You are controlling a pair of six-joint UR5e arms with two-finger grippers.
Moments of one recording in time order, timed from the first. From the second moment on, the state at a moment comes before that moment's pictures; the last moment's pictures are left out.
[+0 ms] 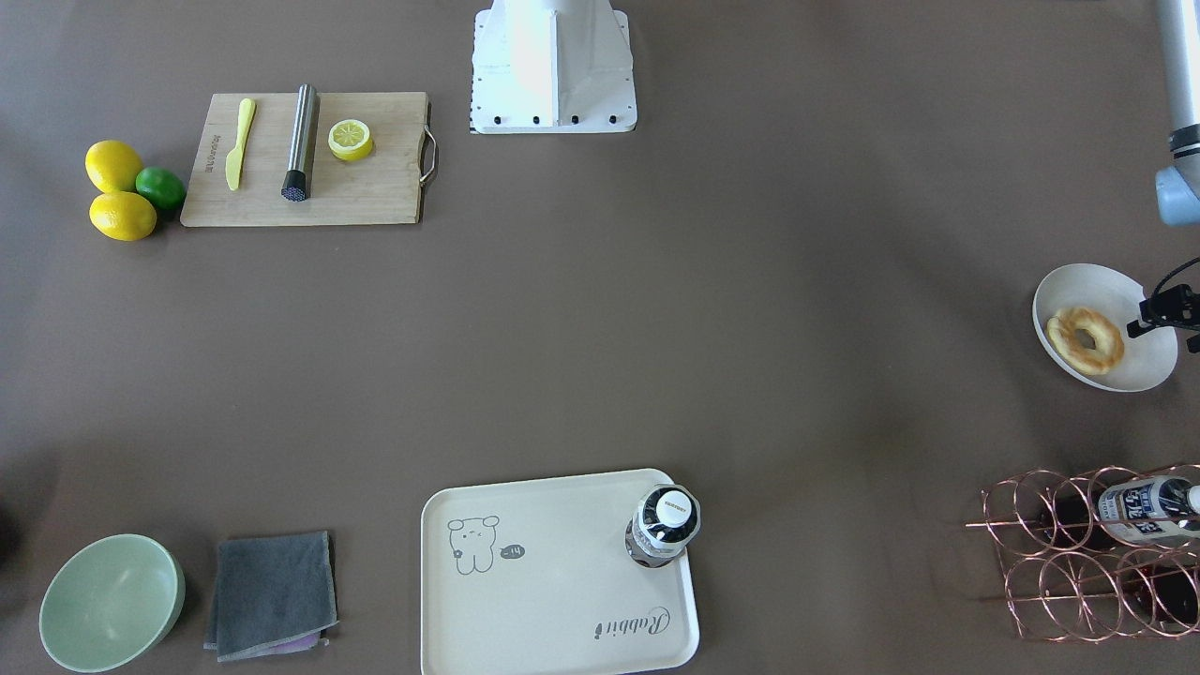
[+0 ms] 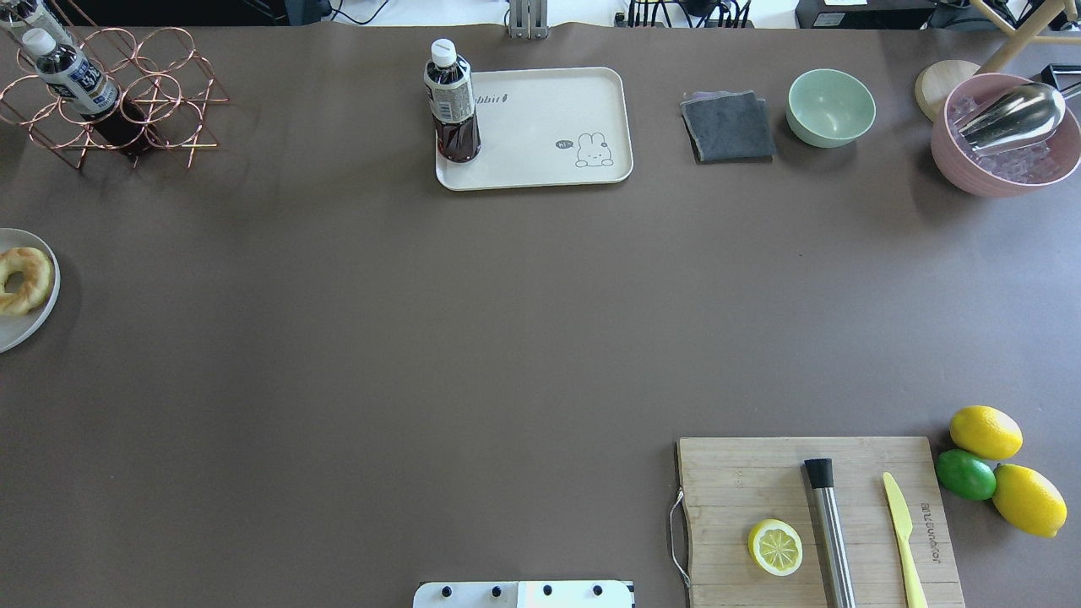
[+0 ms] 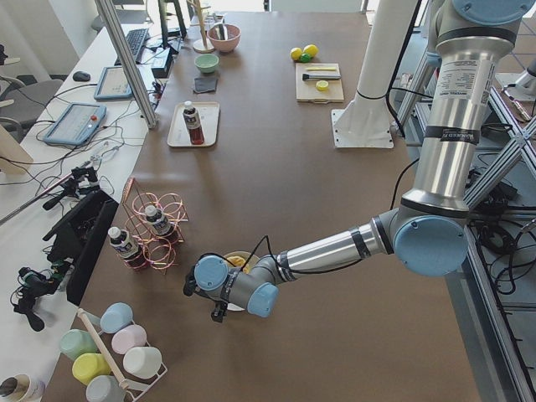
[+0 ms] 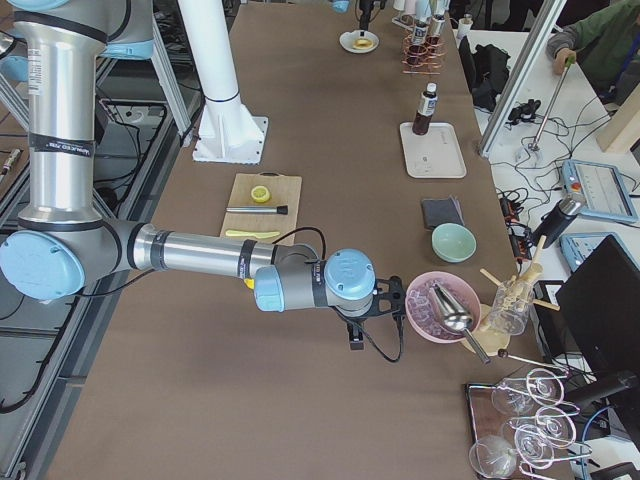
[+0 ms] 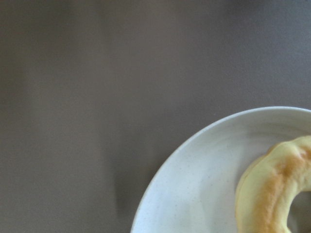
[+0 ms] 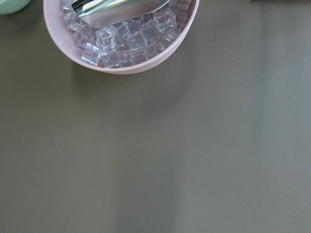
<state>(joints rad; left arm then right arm) -1.35 -1.71 -1.00 -2.30 -2.44 -0.12 1.60 -1.66 1.59 -1.34 2.49 0.02</state>
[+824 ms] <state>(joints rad) -1.39 -1.71 -0.95 -2.30 -2.46 -0.10 1.60 -1.67 1.59 -1.34 2.49 0.02</state>
